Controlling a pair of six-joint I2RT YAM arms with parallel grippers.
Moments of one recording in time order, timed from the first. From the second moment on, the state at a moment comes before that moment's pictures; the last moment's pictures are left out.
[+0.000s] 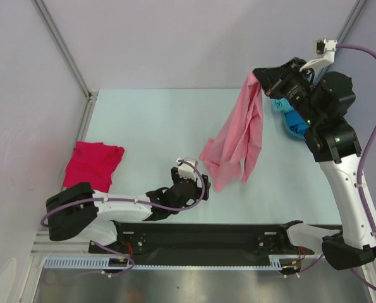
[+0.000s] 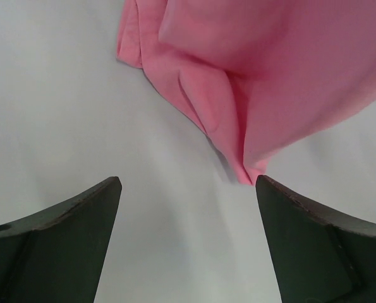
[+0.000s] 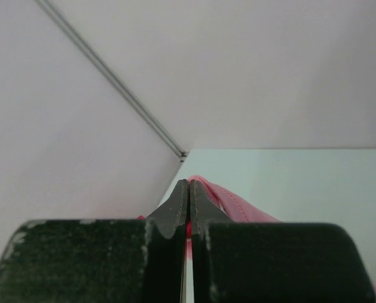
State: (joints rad) left arm -1.19 1.39 0.54 0.35 -0.62 -0.57; right arm 0.35 1.17 1.69 -0.34 -0.14 0.57
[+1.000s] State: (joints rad) left arm -1.18 1.18 0.50 0.33 -0.62 -0.57; right arm 0.00 1.37 1.26 -0.19 0.20 0.79
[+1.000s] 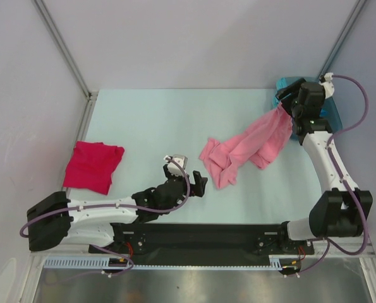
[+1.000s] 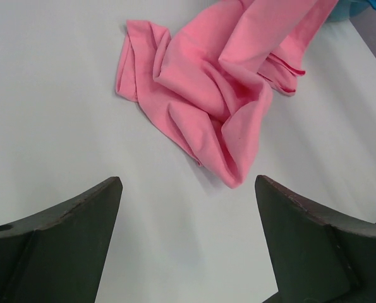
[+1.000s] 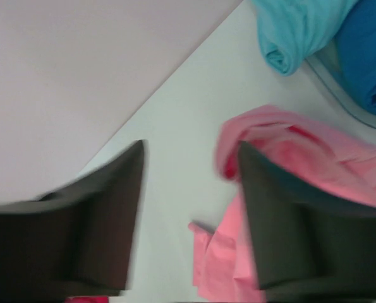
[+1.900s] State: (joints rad) left arm -1.18 1.17 0.47 0.33 -0.59 -0.57; right arm 0.06 1.14 0.75 -0.21 0.19 0.86
